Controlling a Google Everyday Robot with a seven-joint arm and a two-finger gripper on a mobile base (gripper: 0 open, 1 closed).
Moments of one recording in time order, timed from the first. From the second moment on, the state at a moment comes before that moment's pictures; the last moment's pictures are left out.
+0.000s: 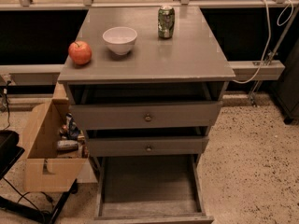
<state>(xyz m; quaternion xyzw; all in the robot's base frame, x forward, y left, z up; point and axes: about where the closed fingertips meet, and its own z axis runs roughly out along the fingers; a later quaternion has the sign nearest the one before) 0.336 -0.190 0.098 -0.40 0.81 0.34 0.27</state>
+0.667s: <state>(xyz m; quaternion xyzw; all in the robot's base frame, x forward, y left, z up) 0.369 -0.190 0.097 -0.40 0.79 0.34 0.30</state>
